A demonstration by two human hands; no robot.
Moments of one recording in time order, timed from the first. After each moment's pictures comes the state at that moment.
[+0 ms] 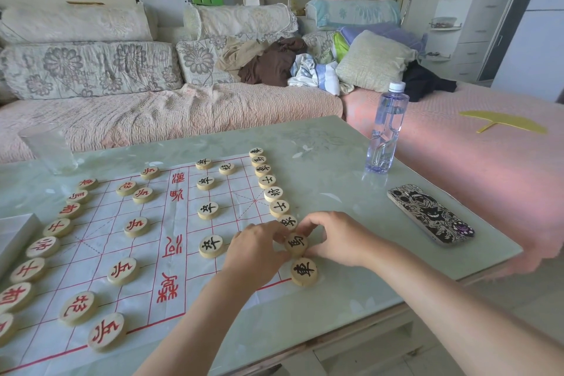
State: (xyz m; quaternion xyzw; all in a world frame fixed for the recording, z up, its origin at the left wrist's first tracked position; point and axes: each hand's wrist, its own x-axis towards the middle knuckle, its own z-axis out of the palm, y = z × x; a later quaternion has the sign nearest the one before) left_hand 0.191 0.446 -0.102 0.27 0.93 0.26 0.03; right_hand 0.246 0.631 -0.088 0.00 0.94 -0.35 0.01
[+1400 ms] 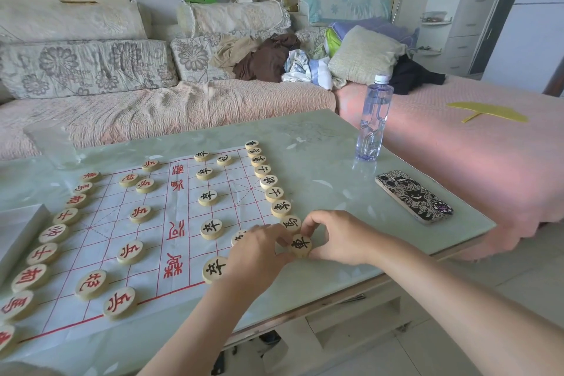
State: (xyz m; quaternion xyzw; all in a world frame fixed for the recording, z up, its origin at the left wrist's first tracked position) left_hand 0.232 0.434 -0.118 0.32 0.91 0.27 0.00; right_hand 0.296 0.625 -0.081 0.00 0.95 -0.32 0.03
